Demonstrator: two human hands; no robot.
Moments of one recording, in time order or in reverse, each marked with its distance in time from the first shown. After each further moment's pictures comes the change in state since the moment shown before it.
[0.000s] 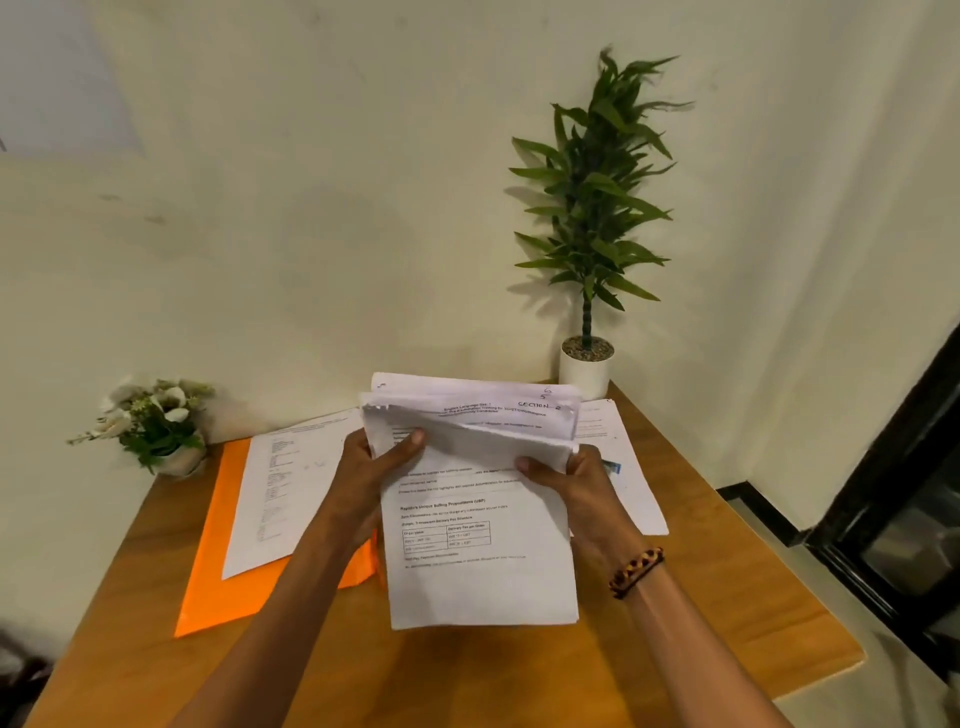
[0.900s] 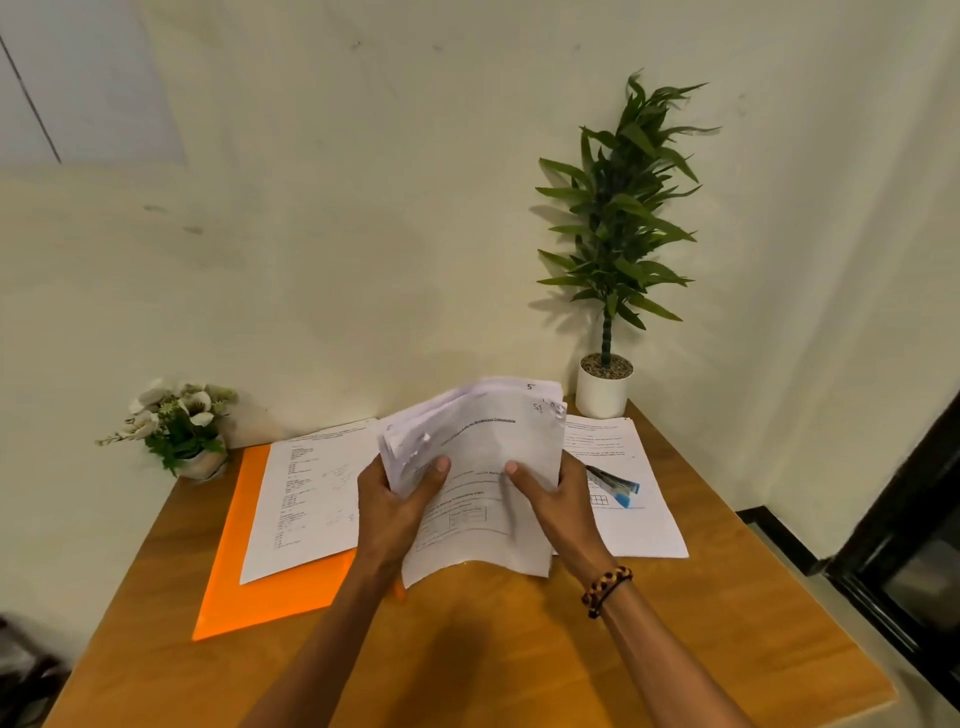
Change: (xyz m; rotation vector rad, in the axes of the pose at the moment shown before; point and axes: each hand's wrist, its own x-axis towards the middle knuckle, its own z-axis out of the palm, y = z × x) left_hand -0.017 -0.021 0.010 0.241 0.314 0.216; right_hand 0.024 0.036 0.035 -0.286 0.157 -0.160
